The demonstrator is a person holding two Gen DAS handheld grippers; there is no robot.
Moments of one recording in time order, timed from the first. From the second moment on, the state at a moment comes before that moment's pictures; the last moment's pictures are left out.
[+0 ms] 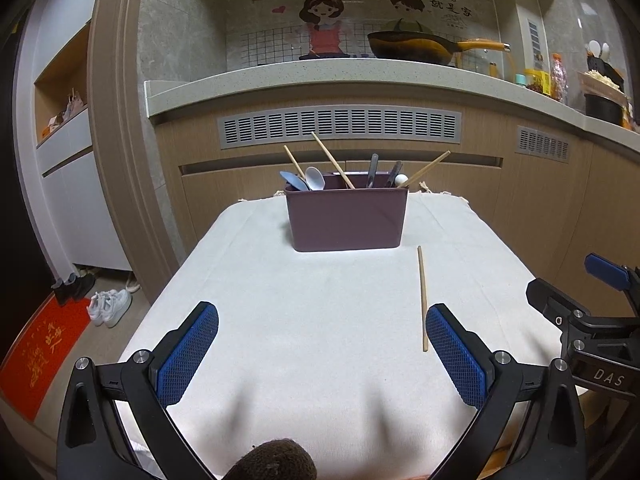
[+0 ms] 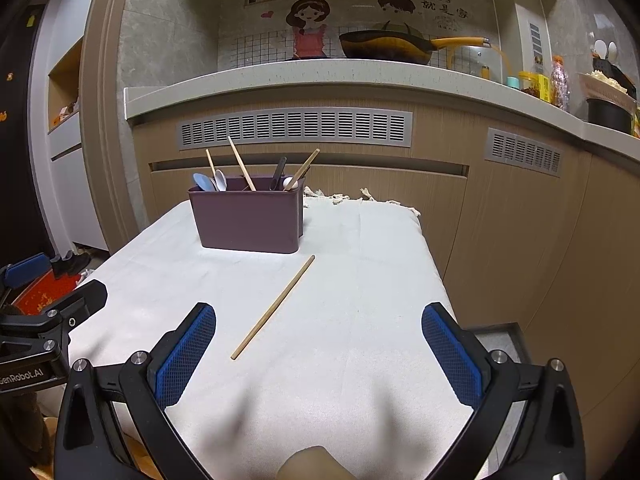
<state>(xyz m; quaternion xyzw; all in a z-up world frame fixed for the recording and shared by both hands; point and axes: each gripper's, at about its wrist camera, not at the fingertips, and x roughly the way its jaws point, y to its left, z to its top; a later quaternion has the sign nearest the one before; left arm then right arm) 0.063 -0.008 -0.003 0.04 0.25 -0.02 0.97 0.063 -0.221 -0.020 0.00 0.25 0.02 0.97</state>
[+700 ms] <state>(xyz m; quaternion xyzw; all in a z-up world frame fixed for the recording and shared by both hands) 0.064 -0.006 -0.008 0.04 0.26 -0.03 0.97 0.065 -0.223 -0.023 0.01 0.25 0.03 0.97</state>
